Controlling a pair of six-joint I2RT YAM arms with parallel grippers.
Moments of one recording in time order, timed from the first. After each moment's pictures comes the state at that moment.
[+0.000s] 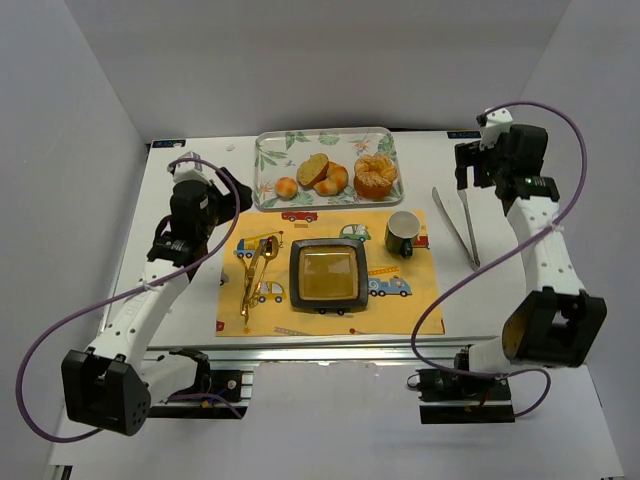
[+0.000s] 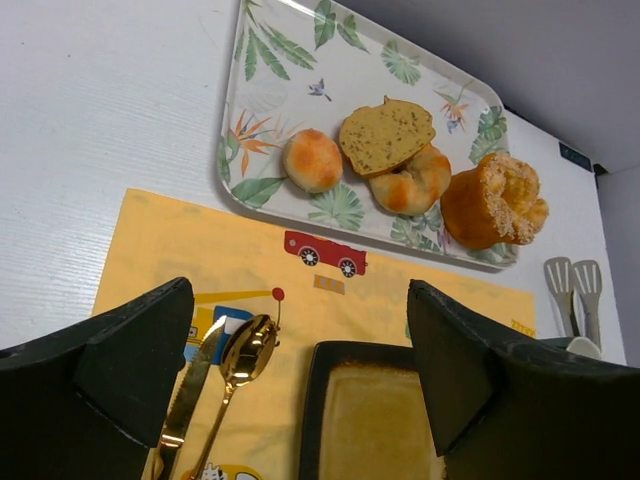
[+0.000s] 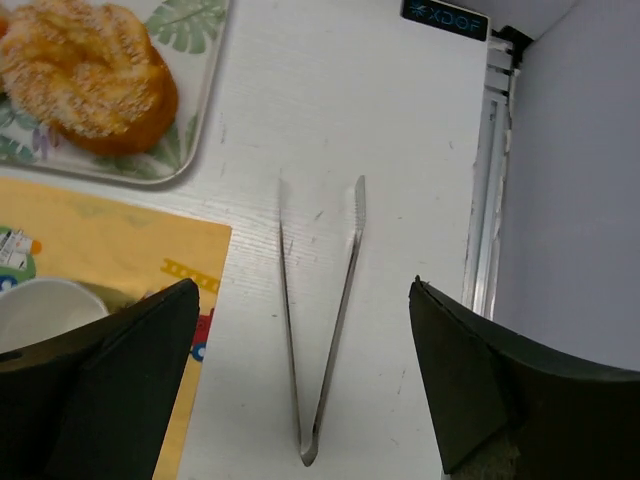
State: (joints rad) left arm -0.23 1.10 0.89 -0.11 -0.13 -0.57; right arm -0.07 1.46 1.38 -0.46 -0.17 -0.29
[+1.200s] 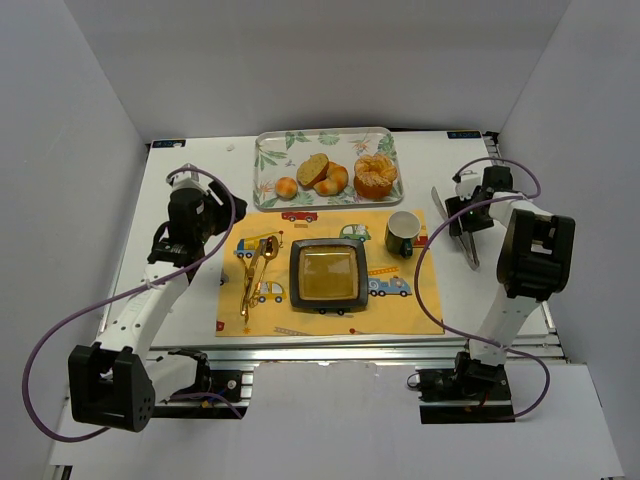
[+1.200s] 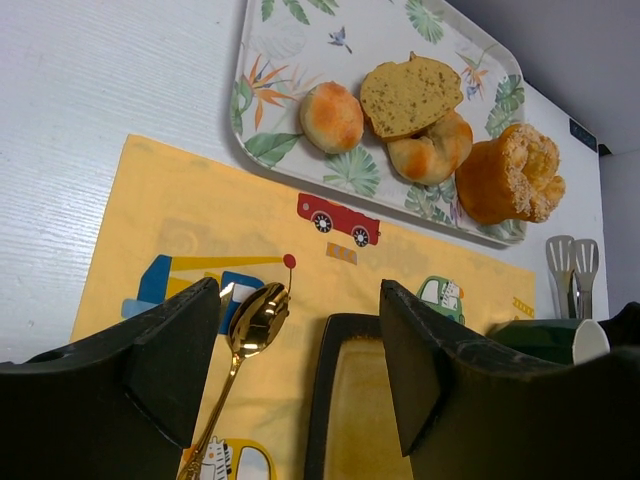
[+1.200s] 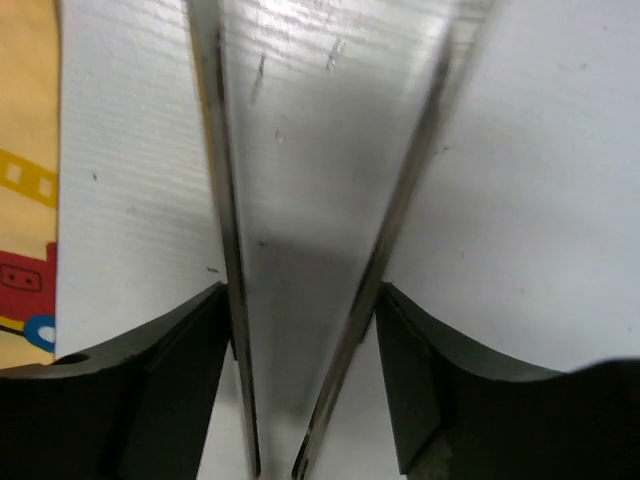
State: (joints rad) left arm -0.16 1.12 0.81 -0.08 -0.02 -0.62; right arm -0.16 1.91 1.24 -0.41 -0.21 -0.45
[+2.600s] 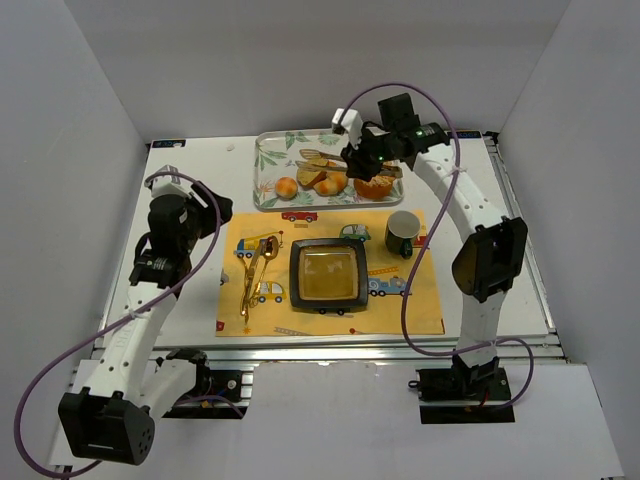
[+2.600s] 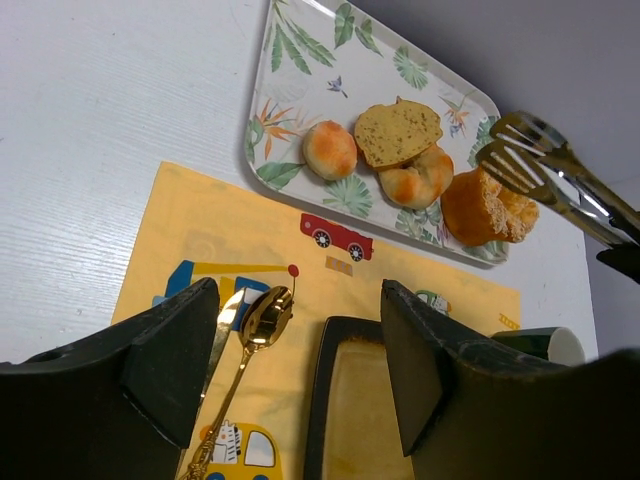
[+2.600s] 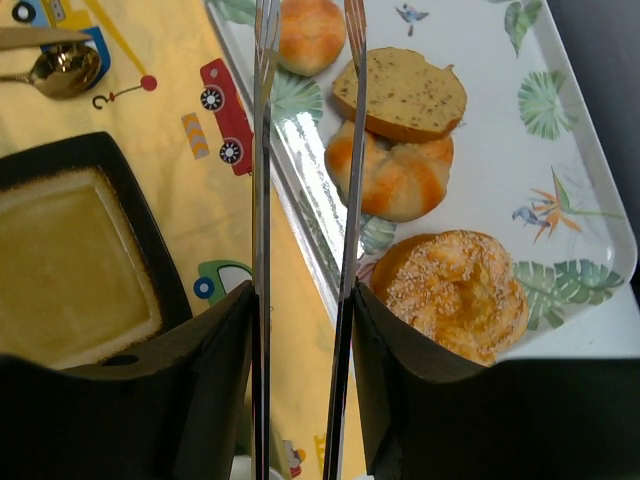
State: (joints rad) left arm -0.12 0.95 0.84 -0.21 -0.05 -0.60; right arm 0.42 1.97 2.02 -0.80 -0.52 -0.66
